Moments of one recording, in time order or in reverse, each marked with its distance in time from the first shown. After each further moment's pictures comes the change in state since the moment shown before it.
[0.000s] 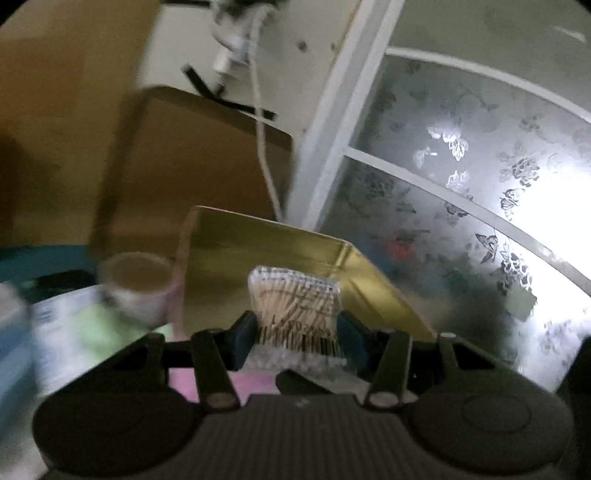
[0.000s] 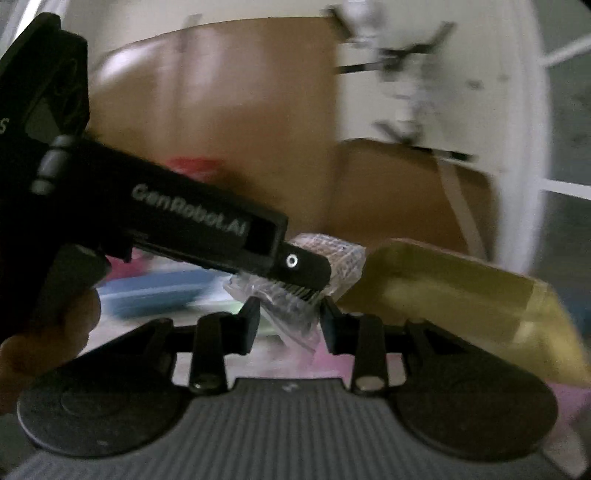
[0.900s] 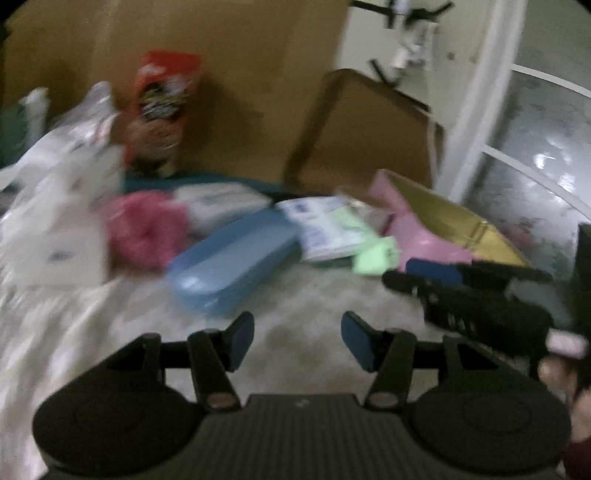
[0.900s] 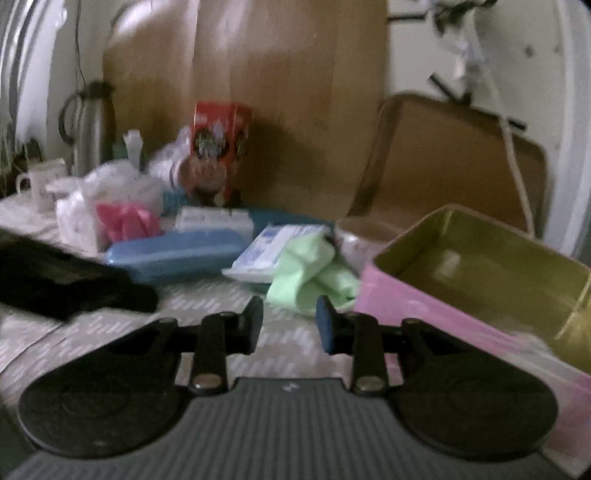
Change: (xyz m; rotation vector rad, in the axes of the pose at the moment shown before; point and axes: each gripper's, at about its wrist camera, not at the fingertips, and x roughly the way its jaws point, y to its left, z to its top) left arm -0.143 0.135 -0.107 -0.164 0.007 0.370; right arm 0.078 0.040 -0.010 -0.084 0.116 0.091
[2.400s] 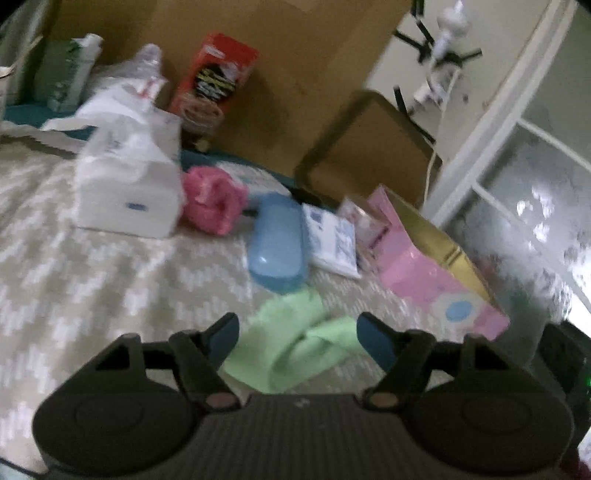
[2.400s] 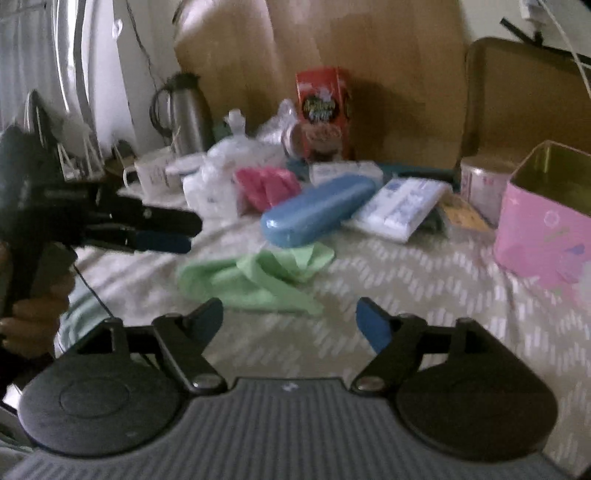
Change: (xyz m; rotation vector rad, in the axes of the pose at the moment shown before) left arm -0.052 0.046 -0.005 -0.163 0.046 -0.132; right arm -0.034 0.059 -0.028 0.101 0.114 0.392
